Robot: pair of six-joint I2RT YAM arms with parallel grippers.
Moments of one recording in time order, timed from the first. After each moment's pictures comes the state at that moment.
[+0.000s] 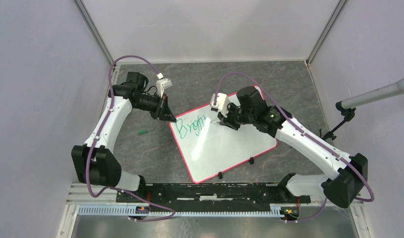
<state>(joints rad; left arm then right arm) -0.12 1.44 1.31 -1.08 0.90 0.41 0.72 1.26 1.14 -0.55 -0.33 -0.46</state>
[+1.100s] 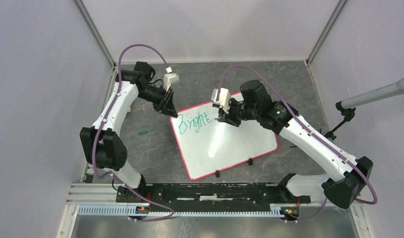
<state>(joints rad) -0.16 1.63 1.56 -1.26 0.83 0.60 0.72 1.25 1.27 -0.64 -0.39 -0.48</state>
